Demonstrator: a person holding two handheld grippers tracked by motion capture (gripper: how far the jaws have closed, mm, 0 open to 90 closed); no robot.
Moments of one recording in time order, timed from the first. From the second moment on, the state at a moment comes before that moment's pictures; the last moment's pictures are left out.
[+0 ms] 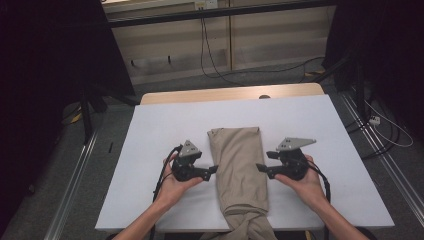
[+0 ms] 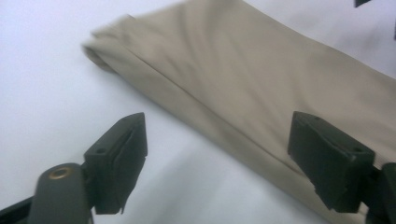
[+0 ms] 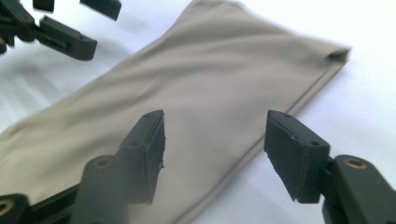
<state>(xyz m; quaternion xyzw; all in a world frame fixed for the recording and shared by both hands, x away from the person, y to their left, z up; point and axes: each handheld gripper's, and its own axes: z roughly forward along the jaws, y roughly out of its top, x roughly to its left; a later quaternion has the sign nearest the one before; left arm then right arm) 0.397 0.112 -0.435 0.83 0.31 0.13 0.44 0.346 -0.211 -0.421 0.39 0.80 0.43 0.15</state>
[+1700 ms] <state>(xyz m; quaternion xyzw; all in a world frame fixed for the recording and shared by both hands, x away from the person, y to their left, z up) 0.504 0.070 -0.462 0.82 0.37 0.05 0.43 0.481 -0.199 -0.450 0.45 0.82 0.34 0.12</state>
